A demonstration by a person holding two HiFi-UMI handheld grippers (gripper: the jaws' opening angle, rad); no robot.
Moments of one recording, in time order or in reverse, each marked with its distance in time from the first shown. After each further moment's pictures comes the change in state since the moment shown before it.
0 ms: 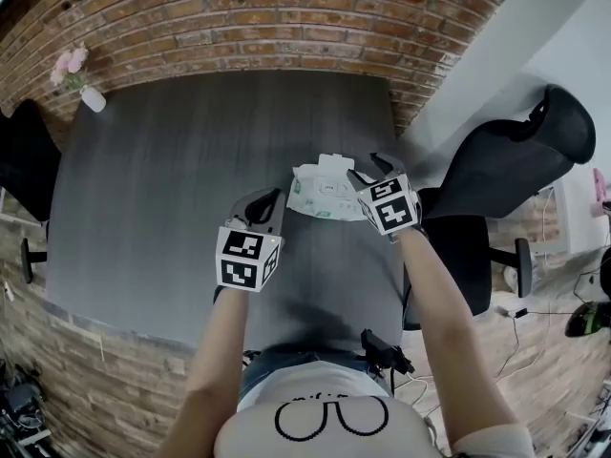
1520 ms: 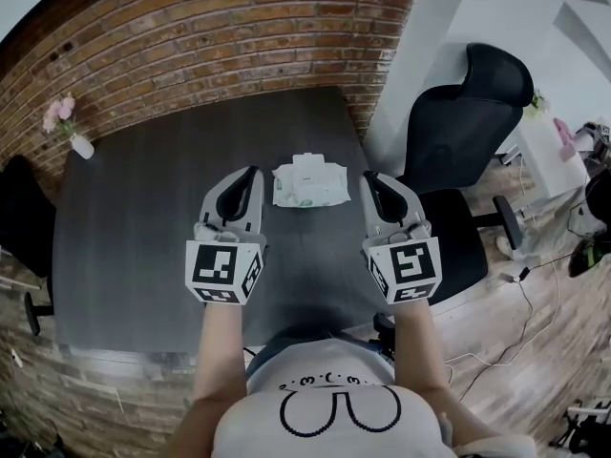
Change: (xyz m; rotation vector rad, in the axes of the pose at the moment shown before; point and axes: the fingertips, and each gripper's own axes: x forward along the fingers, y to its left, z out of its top) left arm -0.132 -0.055 0.136 0.178 -0.464 -0.085; right arm -0.272 0.070 0.086 0.098 -0.562 -0.351
